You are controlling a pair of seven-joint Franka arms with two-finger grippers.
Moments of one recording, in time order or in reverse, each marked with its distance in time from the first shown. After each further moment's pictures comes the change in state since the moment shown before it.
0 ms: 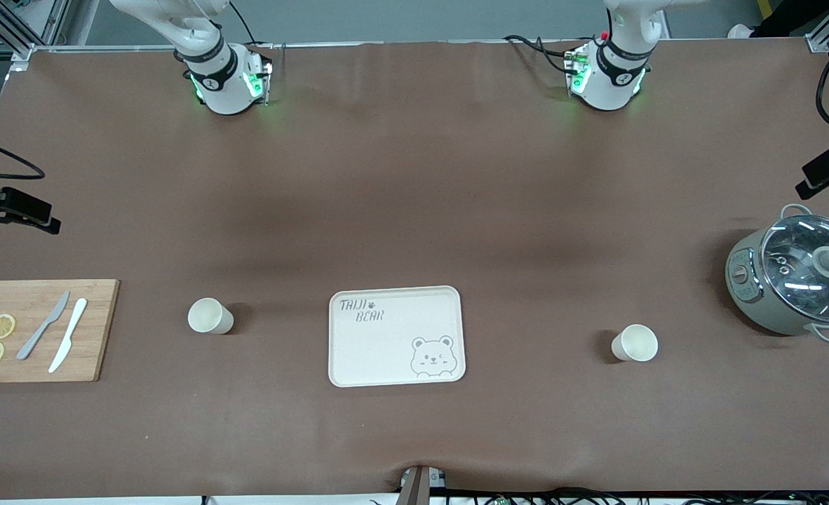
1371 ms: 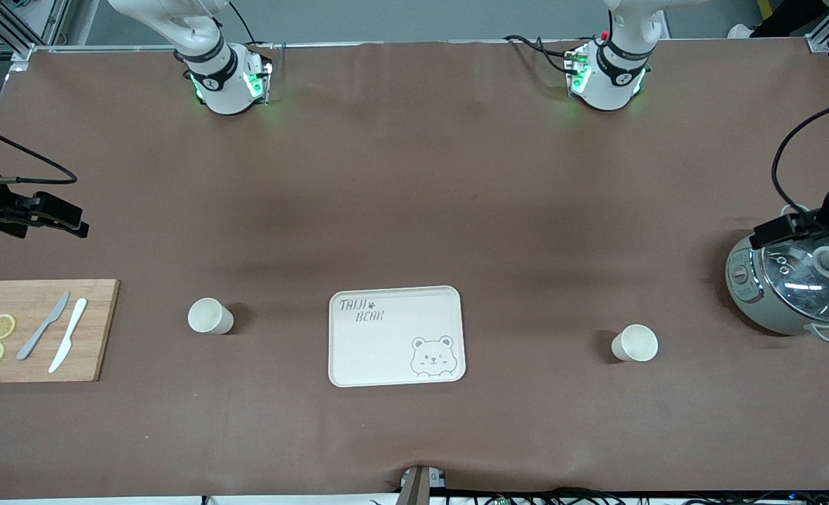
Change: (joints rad) left arm 0.002 0.184 0.000 -0.028 0.000 0.080 0.005; right arm 0.071 0.000 -0.007 -0.009 0.000 0.013 0.098
